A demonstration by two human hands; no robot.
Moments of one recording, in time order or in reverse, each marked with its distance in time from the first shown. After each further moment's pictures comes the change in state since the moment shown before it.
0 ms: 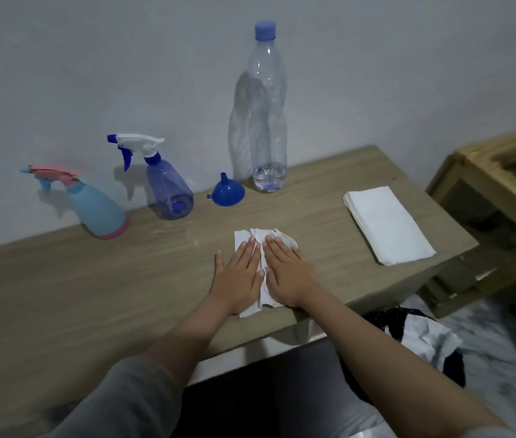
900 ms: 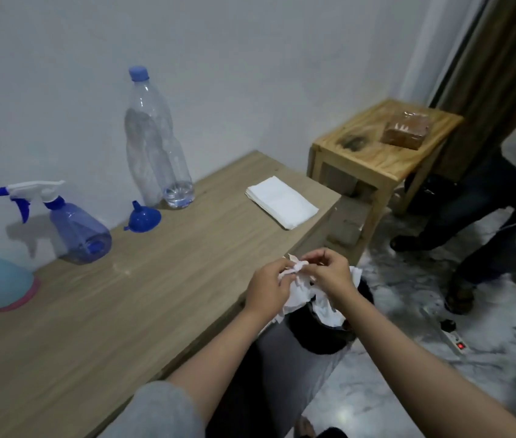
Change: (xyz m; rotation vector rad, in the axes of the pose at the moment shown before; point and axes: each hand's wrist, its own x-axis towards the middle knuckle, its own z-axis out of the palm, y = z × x) left_hand -0.067 0.159 -0.014 -0.872 0.124 0.447; right_hand -0.193 0.016 -0.061 1.207 0.820 0.815
